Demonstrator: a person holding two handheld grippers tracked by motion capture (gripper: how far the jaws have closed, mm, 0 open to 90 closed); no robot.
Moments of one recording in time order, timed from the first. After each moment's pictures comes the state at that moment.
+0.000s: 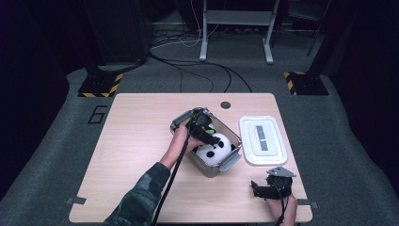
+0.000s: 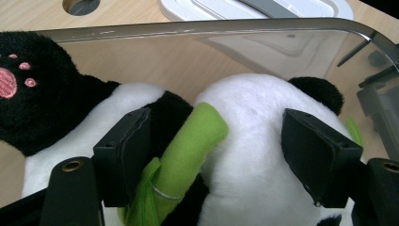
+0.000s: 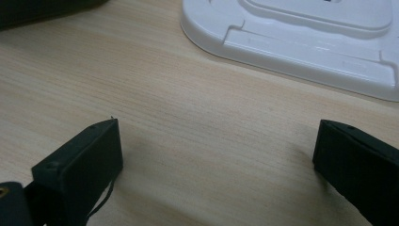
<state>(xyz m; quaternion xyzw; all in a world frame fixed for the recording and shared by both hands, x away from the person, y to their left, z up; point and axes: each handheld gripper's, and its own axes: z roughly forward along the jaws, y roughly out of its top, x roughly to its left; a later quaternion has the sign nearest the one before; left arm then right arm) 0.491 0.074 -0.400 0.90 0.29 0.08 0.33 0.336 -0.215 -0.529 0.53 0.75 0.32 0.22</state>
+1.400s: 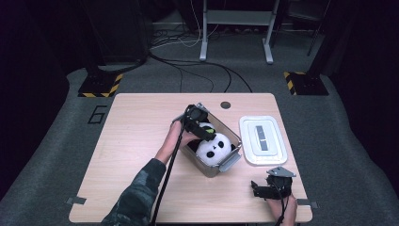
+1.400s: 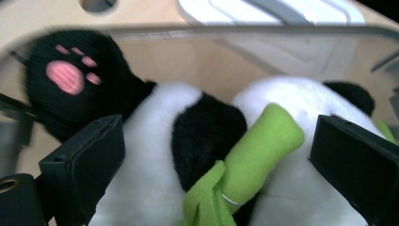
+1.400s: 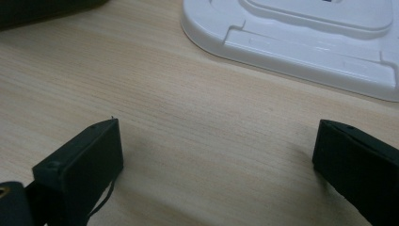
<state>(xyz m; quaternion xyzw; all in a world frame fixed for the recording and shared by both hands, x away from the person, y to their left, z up) 0.513 0.091 -0.402 0.89 0.30 0.06 0.33 0.336 -0.215 -0.529 0.53 0.75 0.32 0.22</state>
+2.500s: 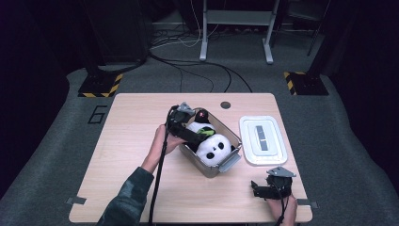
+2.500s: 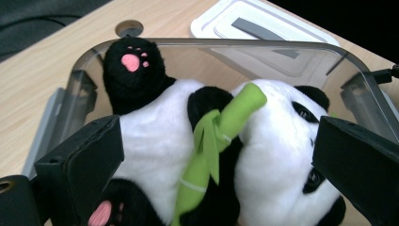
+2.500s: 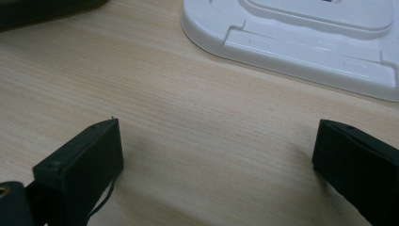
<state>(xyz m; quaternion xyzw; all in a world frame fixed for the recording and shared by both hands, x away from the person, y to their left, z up) 0.469 0.139 -0.374 0.86 0.31 0.11 0.40 0.336 -0.215 -0.529 0.53 0.75 0.32 0.22</state>
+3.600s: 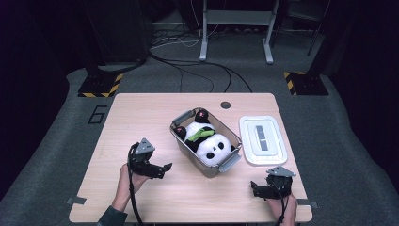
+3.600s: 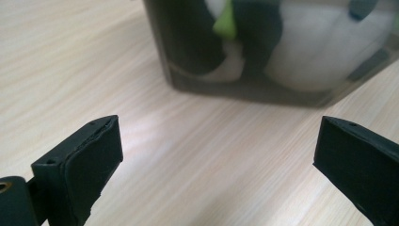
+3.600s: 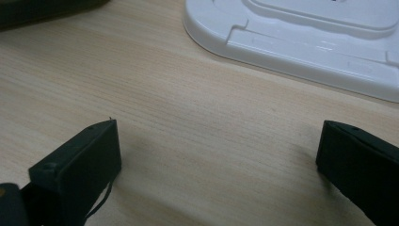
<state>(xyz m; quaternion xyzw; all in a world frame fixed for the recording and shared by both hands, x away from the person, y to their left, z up) 0.380 0.245 -0.450 0.82 0.38 0.16 0.40 0.337 -0.216 -0.529 0.53 0.76 0.32 0.22</state>
